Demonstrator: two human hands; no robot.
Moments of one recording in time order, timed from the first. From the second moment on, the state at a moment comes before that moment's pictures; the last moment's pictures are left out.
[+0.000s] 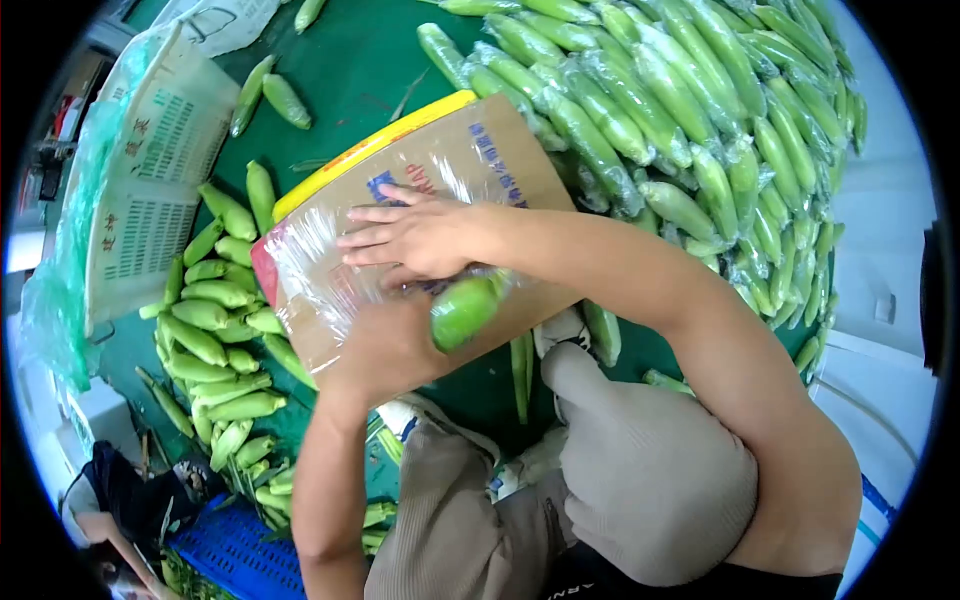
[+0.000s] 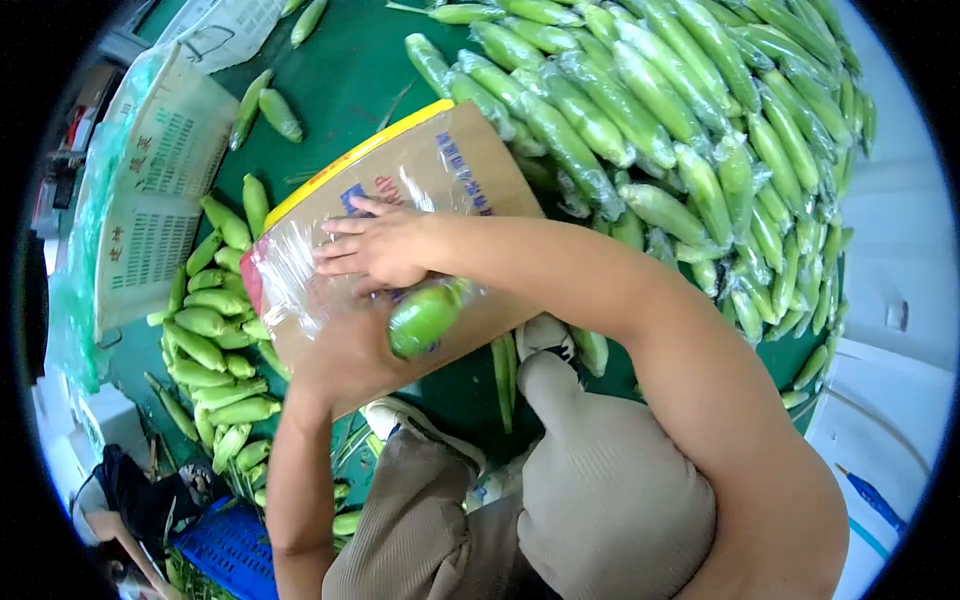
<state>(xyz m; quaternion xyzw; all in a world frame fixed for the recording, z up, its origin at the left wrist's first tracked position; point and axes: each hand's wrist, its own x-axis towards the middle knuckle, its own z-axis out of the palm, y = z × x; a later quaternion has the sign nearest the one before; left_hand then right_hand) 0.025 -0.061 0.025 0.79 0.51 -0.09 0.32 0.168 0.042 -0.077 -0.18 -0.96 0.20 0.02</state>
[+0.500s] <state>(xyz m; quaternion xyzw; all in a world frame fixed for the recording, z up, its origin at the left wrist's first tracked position) -0.042 -0.141 0.046 0.64 0.40 -0.02 0.66 0.262 -0.135 -0.058 -0.18 -0.66 0.73 -0.07</state>
